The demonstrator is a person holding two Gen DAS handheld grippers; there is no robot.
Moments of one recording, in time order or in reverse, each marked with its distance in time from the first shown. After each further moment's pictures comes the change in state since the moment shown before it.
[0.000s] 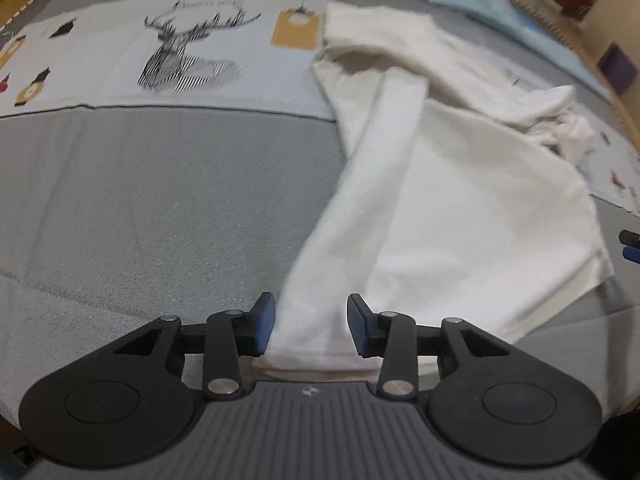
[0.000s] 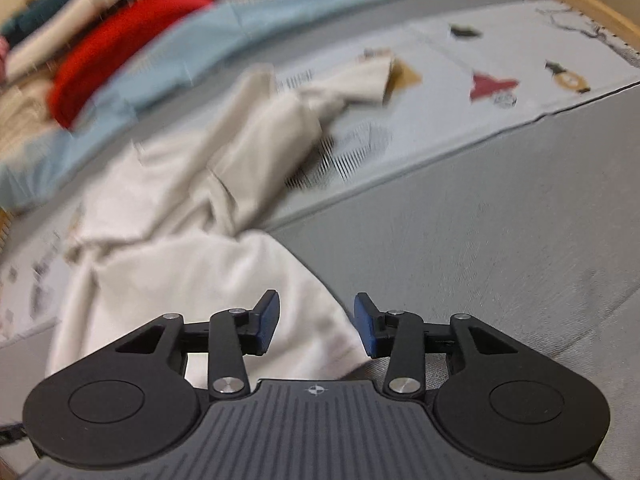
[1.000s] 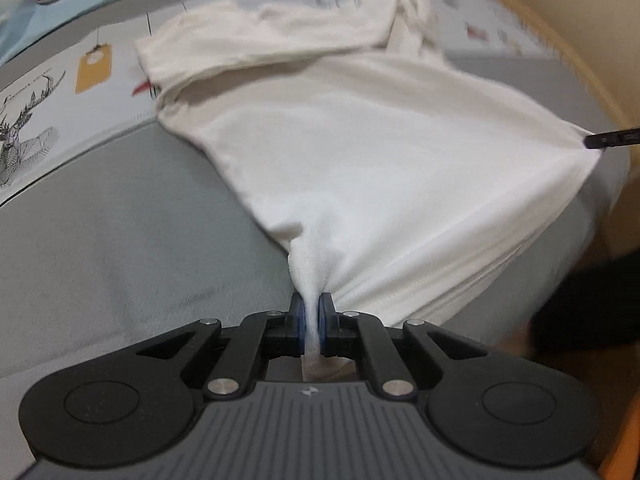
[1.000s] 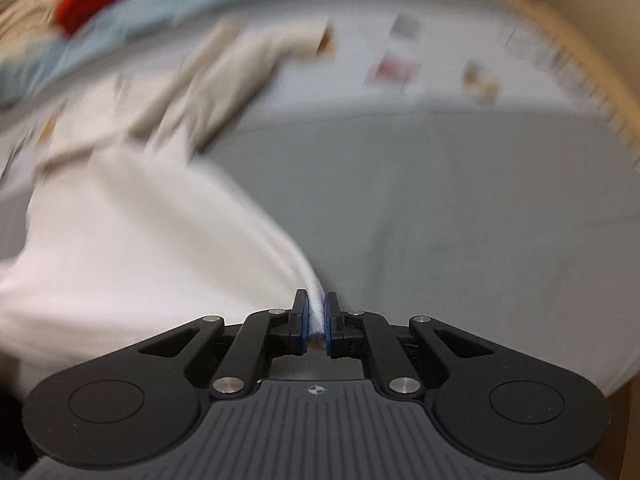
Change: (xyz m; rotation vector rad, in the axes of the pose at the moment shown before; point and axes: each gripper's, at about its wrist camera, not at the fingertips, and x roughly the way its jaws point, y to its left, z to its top) left arm -0.024 -0.098 -0.059 0.516 0.060 -0.170; right arm -0.106 -0.128 -0.054 -0.259 0.199 -0.030
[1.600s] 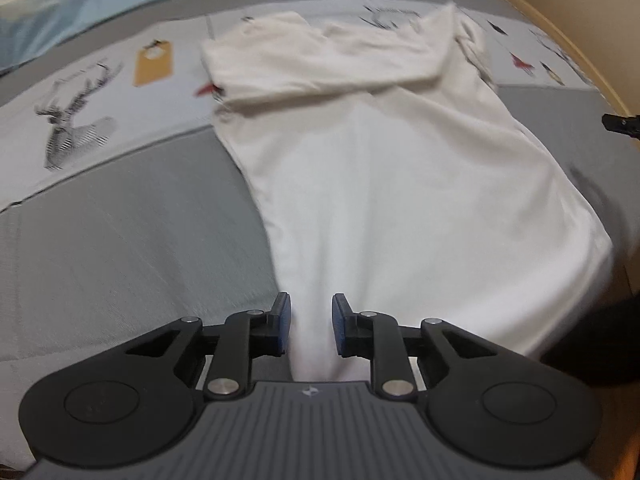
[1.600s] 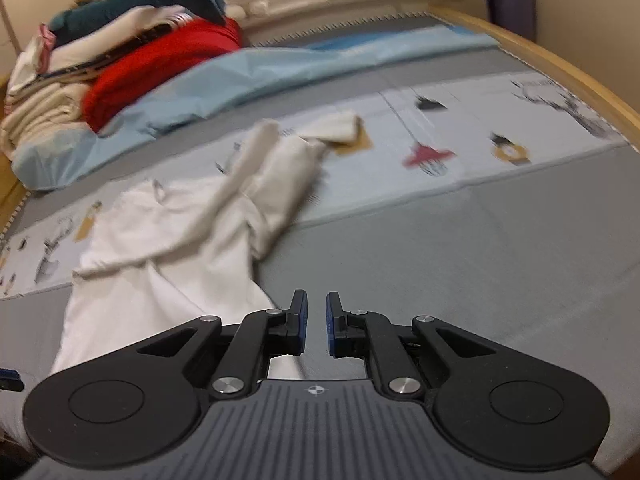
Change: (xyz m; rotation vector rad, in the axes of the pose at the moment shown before) left arm -0.013 0.020 0.003 -0.125 -0.065 0.091; right arm -0.014 0.040 0.053 0.128 -0.418 0.075
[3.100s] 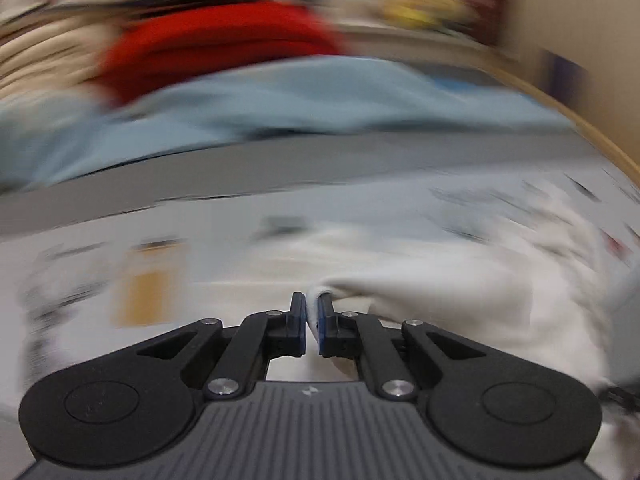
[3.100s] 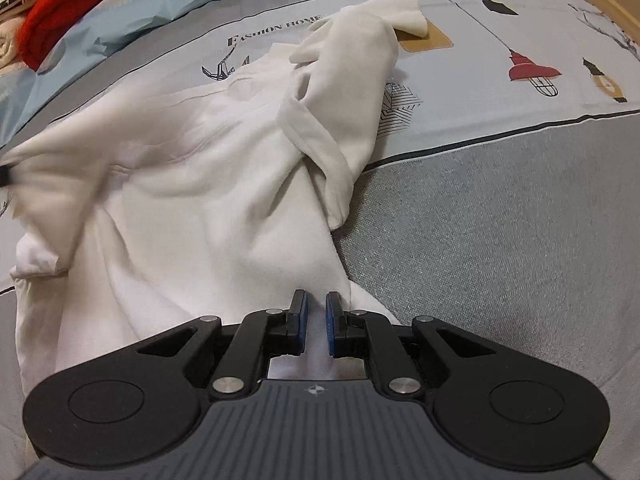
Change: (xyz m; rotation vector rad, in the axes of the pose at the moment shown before) left arm 0.086 0.051 0.210 -0.168 -0.381 0.208; right arm 0.176 0.087 -0.001 0.054 0.302 -0.155
